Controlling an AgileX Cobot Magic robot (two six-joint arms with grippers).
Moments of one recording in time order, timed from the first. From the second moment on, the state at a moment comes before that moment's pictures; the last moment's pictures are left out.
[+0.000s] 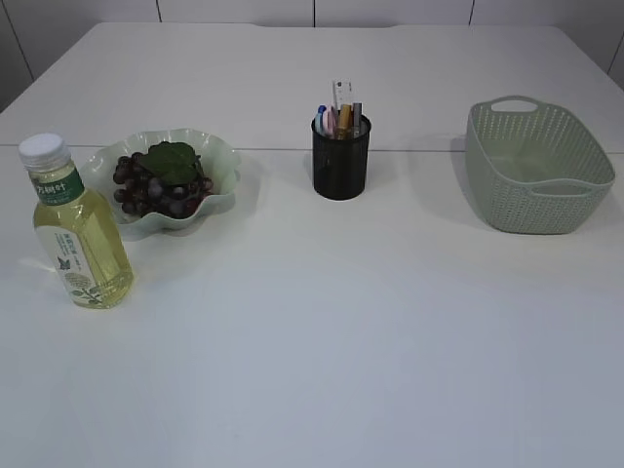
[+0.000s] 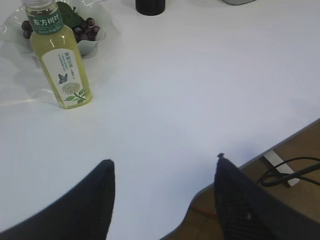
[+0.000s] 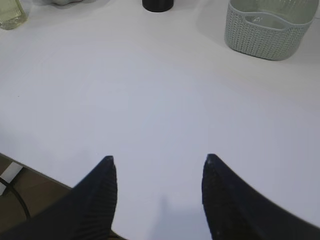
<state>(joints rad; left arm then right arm) -0.48 0.01 -0.53 -0.09 1.11 0.03 0.33 -0.02 -0.50 0.01 1.16 -0.07</state>
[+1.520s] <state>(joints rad) -0.15 0.01 -0.53 -0.09 1.11 0.03 0.10 -0.02 -0.50 -0.02 1.16 -0.07</state>
